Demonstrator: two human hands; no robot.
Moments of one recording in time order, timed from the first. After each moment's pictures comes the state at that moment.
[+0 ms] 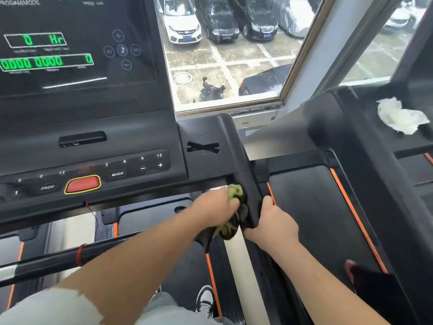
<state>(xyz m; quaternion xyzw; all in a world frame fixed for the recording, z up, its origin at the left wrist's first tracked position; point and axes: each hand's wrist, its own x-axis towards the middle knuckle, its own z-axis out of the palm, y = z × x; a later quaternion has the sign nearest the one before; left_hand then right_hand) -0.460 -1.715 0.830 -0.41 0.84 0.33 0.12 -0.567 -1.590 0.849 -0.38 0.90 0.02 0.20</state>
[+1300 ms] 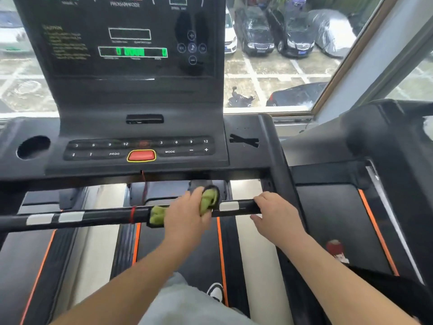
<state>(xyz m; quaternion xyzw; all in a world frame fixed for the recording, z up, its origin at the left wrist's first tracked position) -0.294 -1.666 0.805 -0.57 0.79 0.19 -0.11 -0.515 -1.596 0.842 -0.64 0.77 0.00 0.09</state>
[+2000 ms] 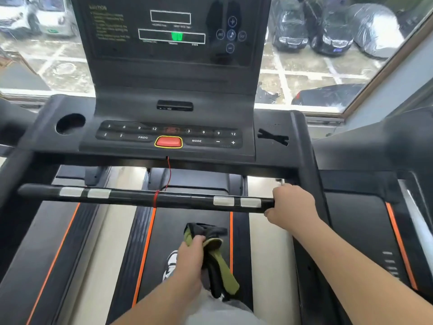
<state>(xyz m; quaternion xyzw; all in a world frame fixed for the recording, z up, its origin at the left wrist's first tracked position) -0.267 -1.586 0.760 -0.70 0.14 0.64 -0.28 -0.498 -1.641 0.854 -0.62 0.77 0.14 0.10</state>
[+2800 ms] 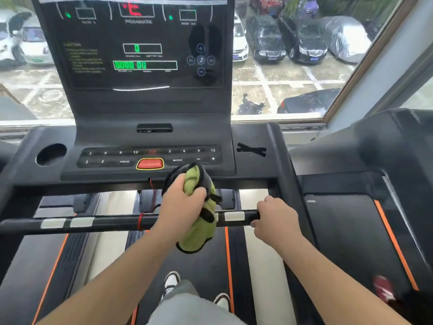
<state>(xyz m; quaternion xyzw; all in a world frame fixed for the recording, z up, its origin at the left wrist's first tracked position) -0.295 -1.690 0.887 -0.65 0.54 0.46 -0.29 -0.504 -1.625 0.844 -0.61 0.78 0.07 0.11</state>
